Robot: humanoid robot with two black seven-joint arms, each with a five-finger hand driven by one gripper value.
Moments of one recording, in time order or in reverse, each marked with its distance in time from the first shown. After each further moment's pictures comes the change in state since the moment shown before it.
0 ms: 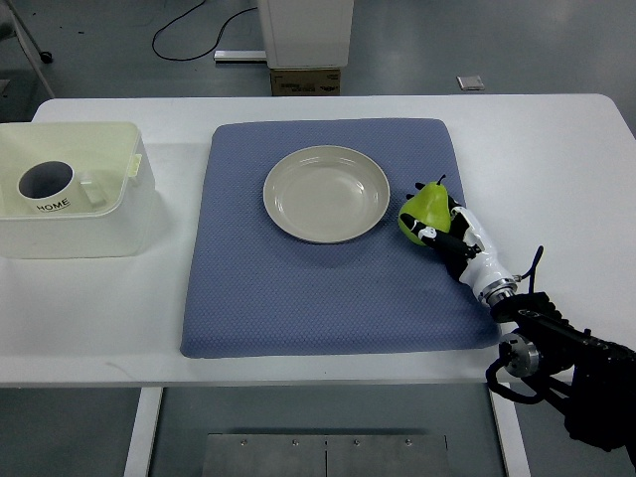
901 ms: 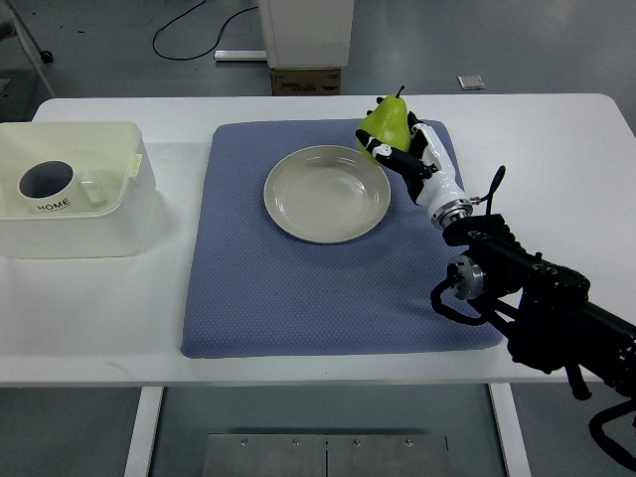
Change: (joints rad) left arm 0.000 0.000 0.000 0.000 0.000 0.000 -0.001; right arm 0.234 0.175 0.006 -0.103 0.010 -0.111 -0.060
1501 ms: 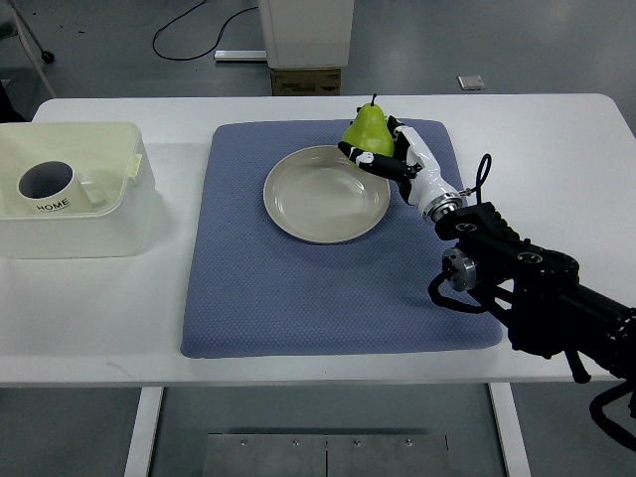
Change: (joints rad) left arm 0.000 0.000 0.000 0.000 0.000 0.000 0.000; right arm 0.067 0.009 -0.134 -0.087 -0.005 -0.002 -0.076
